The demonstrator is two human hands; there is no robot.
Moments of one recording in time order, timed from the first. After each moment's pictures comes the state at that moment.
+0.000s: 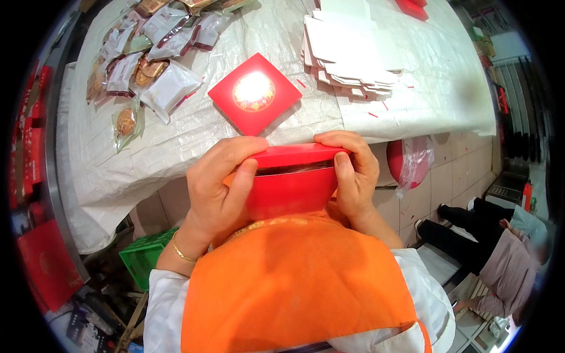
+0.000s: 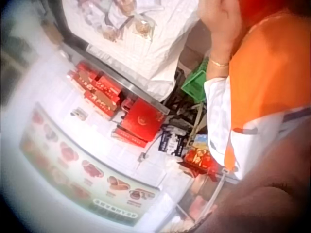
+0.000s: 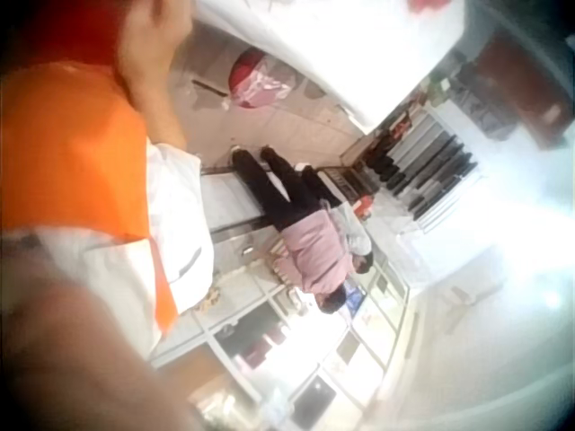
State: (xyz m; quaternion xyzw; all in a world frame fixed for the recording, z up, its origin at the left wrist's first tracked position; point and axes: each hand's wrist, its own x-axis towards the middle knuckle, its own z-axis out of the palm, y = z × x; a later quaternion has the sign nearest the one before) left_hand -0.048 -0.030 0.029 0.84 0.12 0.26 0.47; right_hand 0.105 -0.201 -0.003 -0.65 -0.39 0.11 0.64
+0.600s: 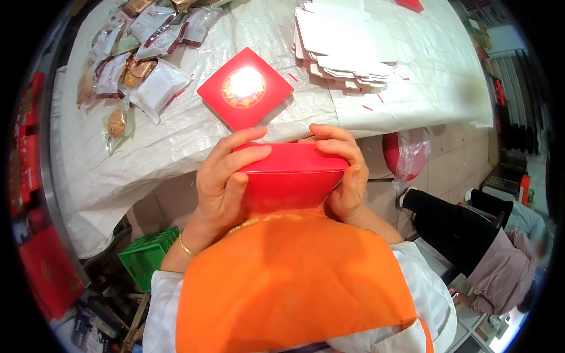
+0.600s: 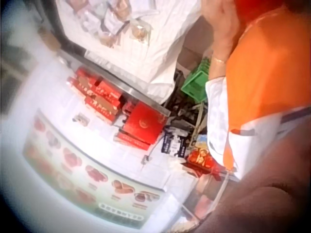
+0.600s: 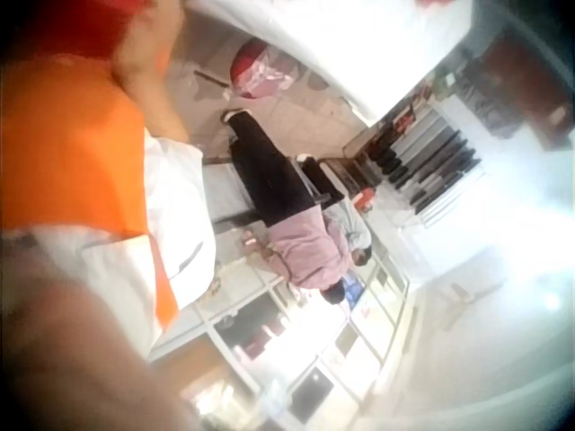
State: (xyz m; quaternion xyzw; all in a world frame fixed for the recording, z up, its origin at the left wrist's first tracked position) left_hand -0.042 -0.037 -0.010 0.76 0.06 0.30 0.57; right_hand 0.099 -0.210 -0.030 -0.55 -0.39 0.18 0.71
